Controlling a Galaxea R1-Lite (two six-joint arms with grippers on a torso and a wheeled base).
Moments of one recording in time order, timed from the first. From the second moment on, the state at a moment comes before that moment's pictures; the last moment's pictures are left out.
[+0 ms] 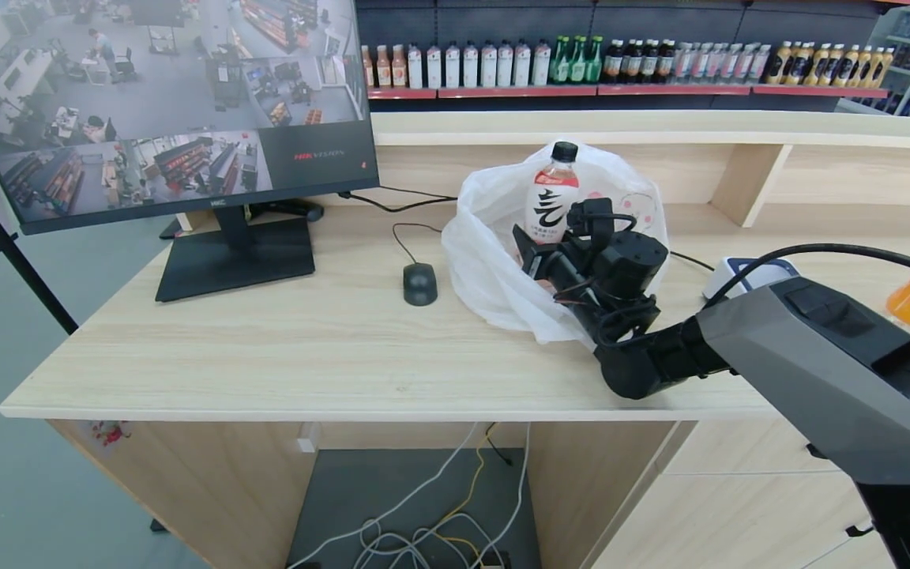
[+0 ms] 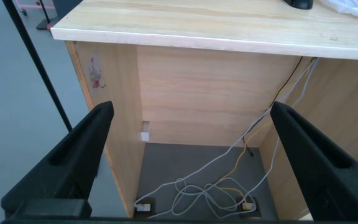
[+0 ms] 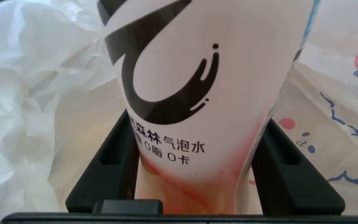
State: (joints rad) left arm 0.00 0.00 0.00 0.00 0.00 0.02; right arm 0.41 2.43 -1.54 -1.20 -0.08 0.00
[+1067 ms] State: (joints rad) left arm 0.00 0.00 0.00 0.00 0.00 0.02; right arm 0.42 2.42 -1.52 -1.20 -0.08 -0.10
